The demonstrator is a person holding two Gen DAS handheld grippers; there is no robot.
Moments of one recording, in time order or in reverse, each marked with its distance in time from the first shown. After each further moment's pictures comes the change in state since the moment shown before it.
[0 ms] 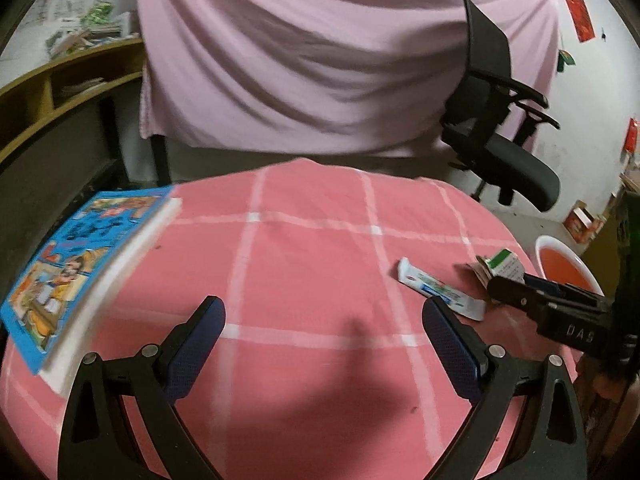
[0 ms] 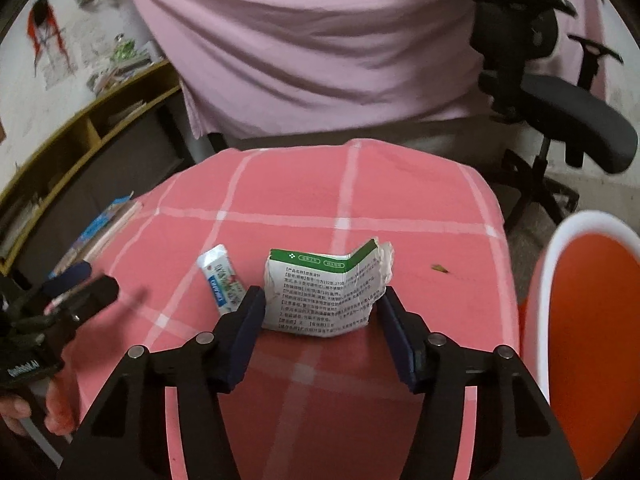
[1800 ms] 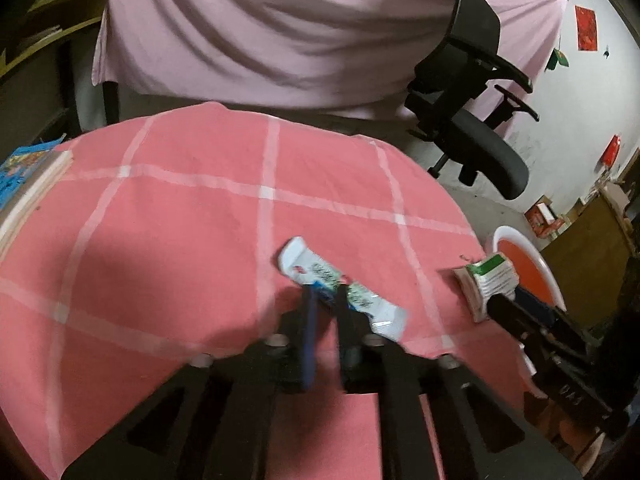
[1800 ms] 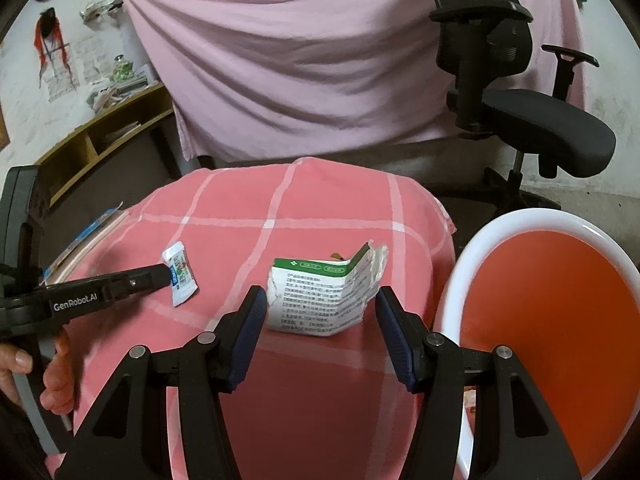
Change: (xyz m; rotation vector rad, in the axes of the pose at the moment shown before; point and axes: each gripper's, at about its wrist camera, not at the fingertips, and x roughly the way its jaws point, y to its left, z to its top) left arm 0.048 -0.056 0.025 -0.096 0.159 -0.178; right arm -0.033 -0.044 -0.021 -0.039 -0.111 -0.055
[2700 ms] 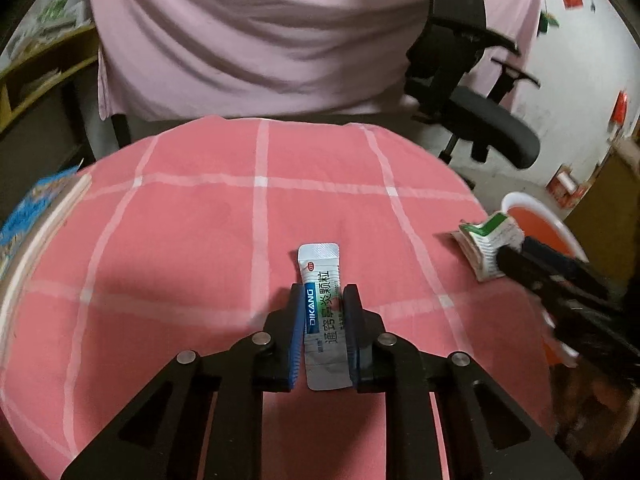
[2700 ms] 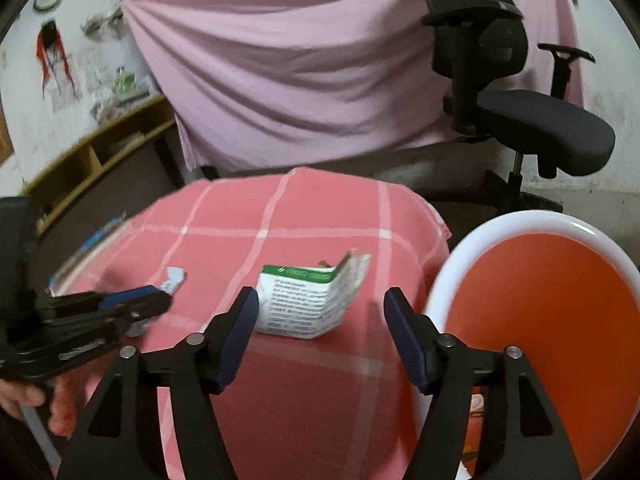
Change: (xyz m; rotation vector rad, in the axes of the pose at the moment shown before) left arm -0.022 -0.018 -0.034 0.112 -0.026 0.117; right arm 0.001 -0.002 0.003 -0.022 -0.007 0.005
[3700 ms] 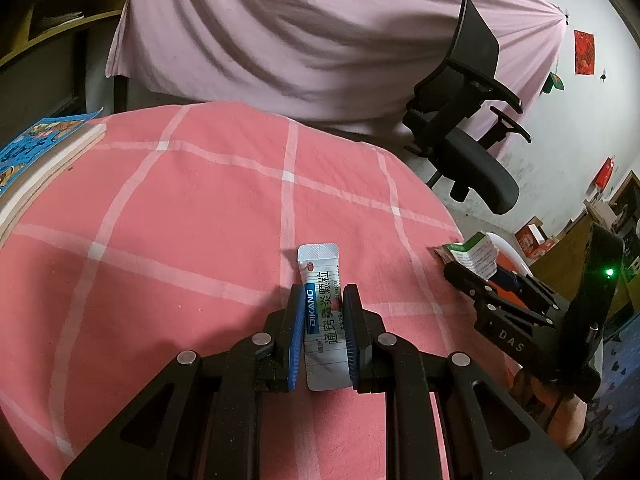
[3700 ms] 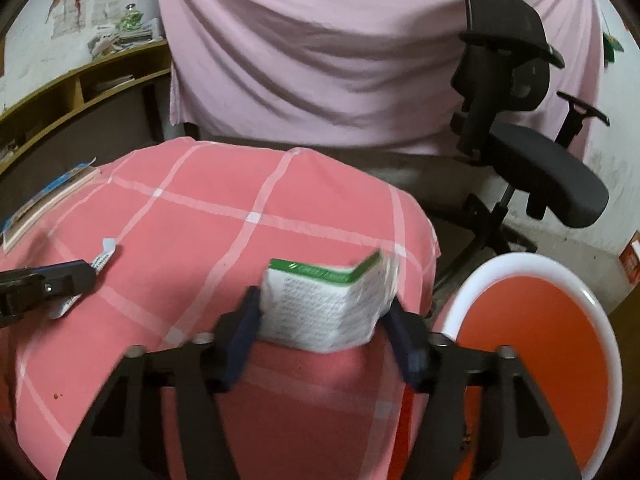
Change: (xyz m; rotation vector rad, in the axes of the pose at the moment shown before) left arm -0.019 0.037 0.004 -0.172 -0.037 -0.134; right arm 0.028 0.016 0.003 -0.151 0.045 -0.114
